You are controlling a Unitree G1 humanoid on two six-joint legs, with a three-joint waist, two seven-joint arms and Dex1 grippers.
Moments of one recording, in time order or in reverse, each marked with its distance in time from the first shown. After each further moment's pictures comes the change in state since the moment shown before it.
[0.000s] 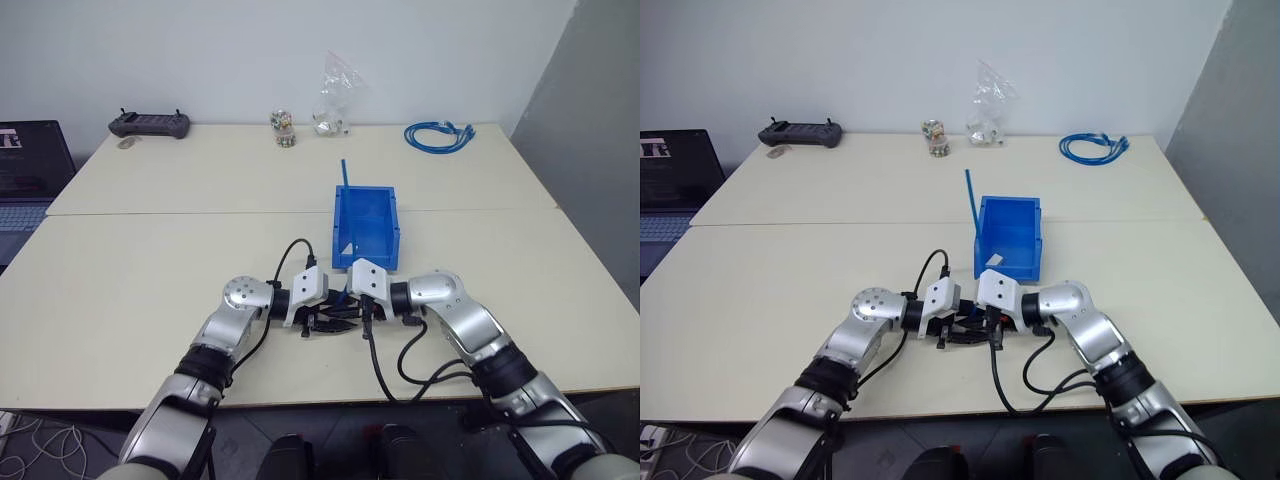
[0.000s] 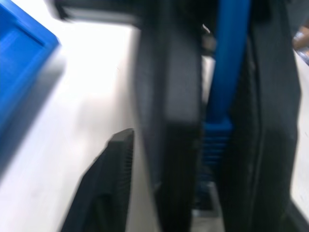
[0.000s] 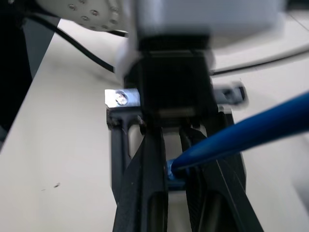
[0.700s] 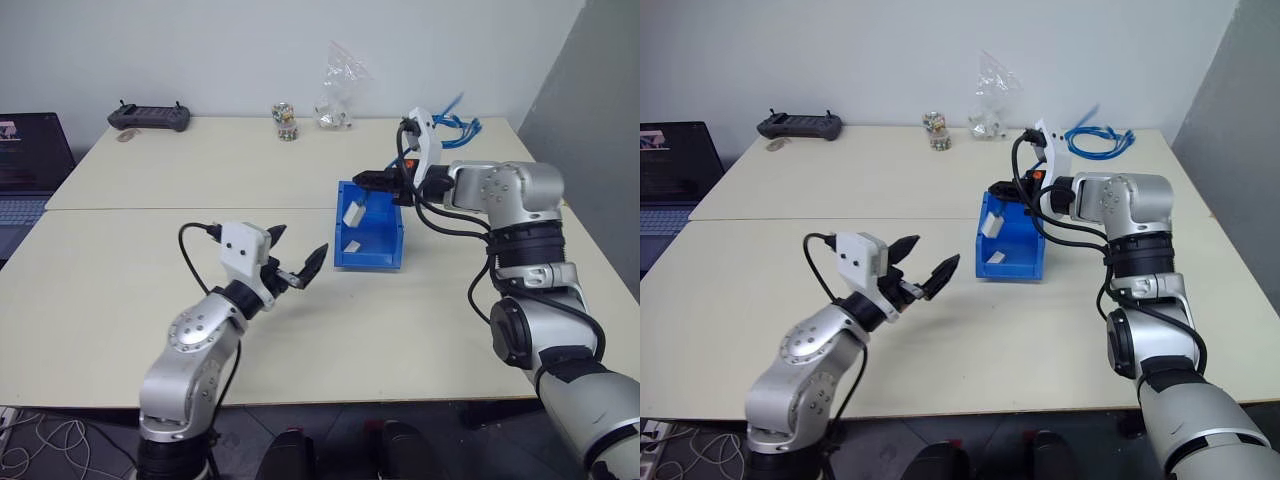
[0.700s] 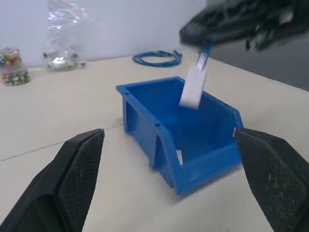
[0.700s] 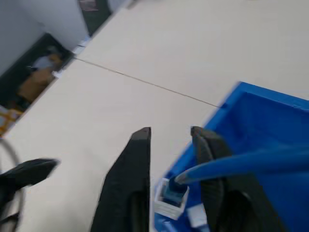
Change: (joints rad) left arm 0.257 -0.234 0.230 -0.859 -0.132 0.636 0.903; right arm -0.751 0.112 -0.429 0.693 0.223 0.587 -0.399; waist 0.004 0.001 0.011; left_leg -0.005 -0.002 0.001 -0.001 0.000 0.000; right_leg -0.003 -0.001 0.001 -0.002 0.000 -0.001
